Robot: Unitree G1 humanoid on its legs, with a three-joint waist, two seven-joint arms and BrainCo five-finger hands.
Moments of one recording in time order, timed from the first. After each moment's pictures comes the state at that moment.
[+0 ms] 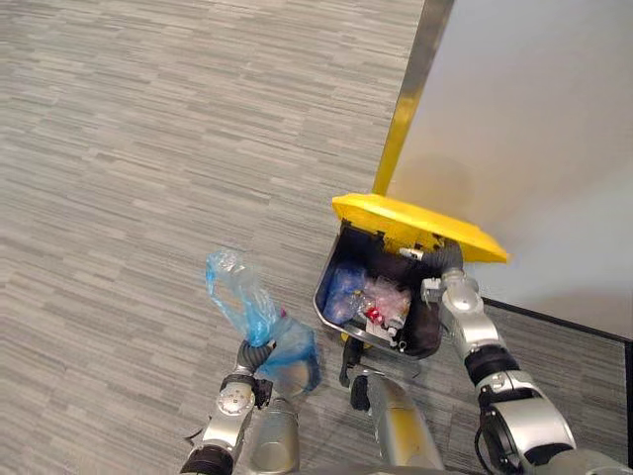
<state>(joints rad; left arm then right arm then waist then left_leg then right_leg) -0.04 0.14 -0.09 0.70 0.08 -0.20 0.16 -0.57 -0.24 0.04 0.79 0.11 -0.15 -0.21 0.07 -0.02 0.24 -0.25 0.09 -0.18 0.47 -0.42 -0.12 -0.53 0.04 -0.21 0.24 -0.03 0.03</state>
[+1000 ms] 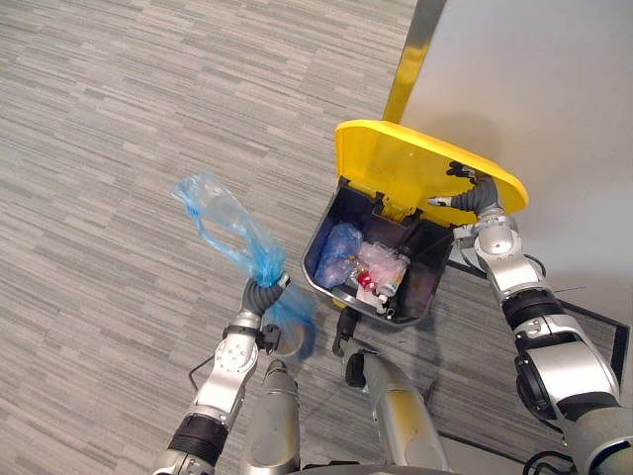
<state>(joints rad) -0.10 0.24 -0.24 0.19 -0.07 -0.27 0.15 -0.78 -0.48 0.16 0.81 -0.05 -0.14 -0.21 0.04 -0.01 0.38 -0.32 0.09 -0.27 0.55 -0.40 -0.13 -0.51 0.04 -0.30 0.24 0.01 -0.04</state>
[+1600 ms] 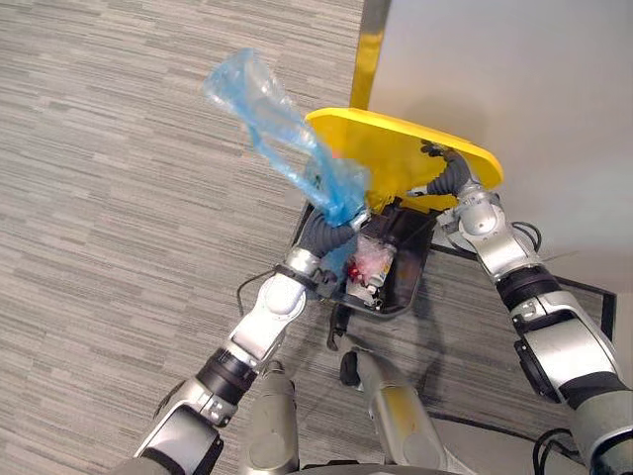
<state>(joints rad) -0.52 0.23 -0.51 0.09 -0.13 -0.29 0.14 -0.92 -0.49 0.35 0.80 -0.13 -0.10 -0.14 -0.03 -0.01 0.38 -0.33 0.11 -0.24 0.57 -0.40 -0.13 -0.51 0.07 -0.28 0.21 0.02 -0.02</state>
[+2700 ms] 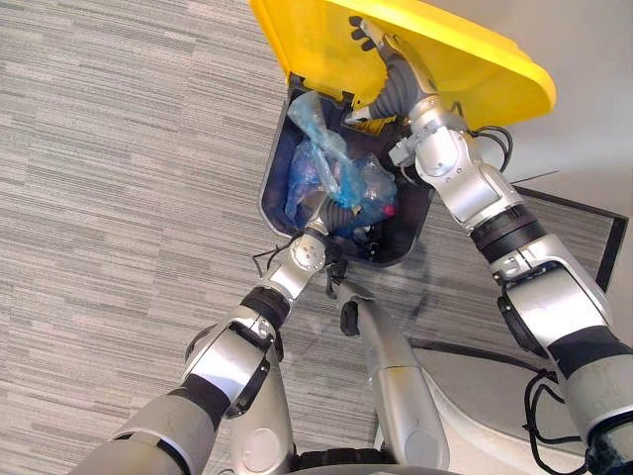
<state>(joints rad) -0.87 0.06 -0.42 0.91 0.12 -0.16 0.18 -1.22 -0.40 0.49 0.64 -0.27 -0.11 -0.21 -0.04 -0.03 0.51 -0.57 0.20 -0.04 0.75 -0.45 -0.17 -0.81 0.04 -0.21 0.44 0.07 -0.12</state>
